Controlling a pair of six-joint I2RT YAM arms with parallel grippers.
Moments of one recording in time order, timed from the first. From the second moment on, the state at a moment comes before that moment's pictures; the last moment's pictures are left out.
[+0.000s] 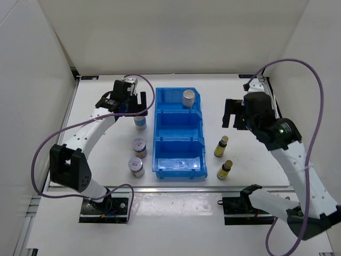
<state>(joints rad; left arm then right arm) -0.32 1.51 1.29 -0.56 0.00 -0.26 0.47 1.06 1.37 -1.00 0.28 0.31</state>
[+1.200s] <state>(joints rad) -0.37 1.83 1.48 -0.66 -0.16 -0.28 0.47 0.77 1.08 -1.06 0.46 0.42</state>
